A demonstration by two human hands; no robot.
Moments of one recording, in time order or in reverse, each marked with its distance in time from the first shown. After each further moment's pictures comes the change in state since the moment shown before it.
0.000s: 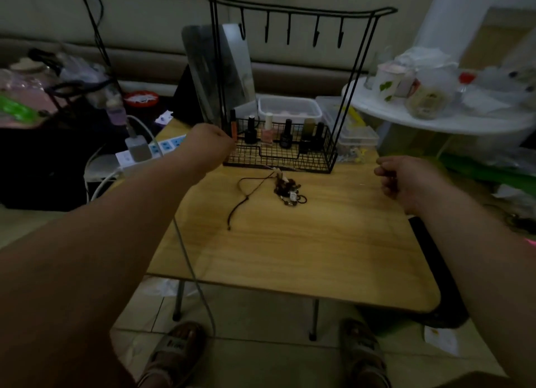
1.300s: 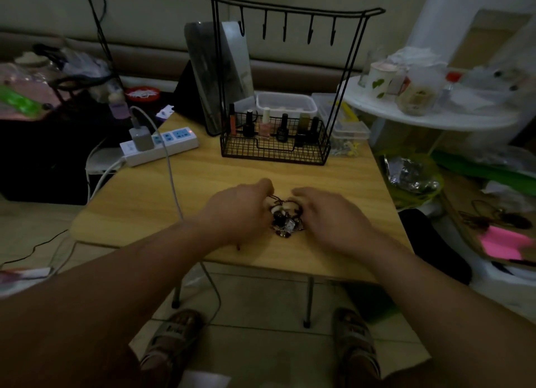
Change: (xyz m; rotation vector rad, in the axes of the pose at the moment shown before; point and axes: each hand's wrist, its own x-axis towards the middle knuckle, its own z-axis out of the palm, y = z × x) left_hand -0.096 -0.022 0.053 0.606 -0.318 0.355; right_hand -0.123 0.054 0.062 -1.092 -0.297 -0.677
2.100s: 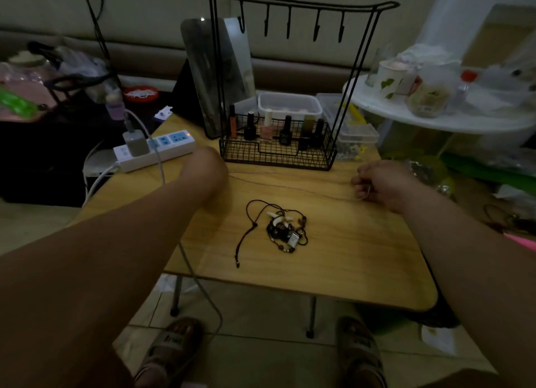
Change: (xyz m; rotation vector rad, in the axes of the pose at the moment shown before) left_hand 0.081 -0.074 -0.020 -0.236 0.306 -0.465; right_hand 0.098 0.103 -0.037 0.977 0.153 0.682
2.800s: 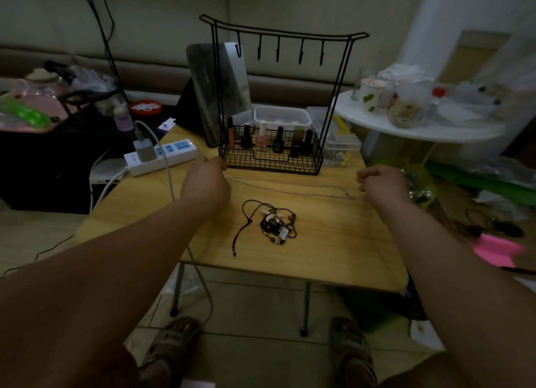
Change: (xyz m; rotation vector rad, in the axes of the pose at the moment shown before) left_hand -0.051 0.005 -0.004 0.059 0.092 0.101; right_hand -0.045 0.013 -0.024 -0.213 0.231 -0.282
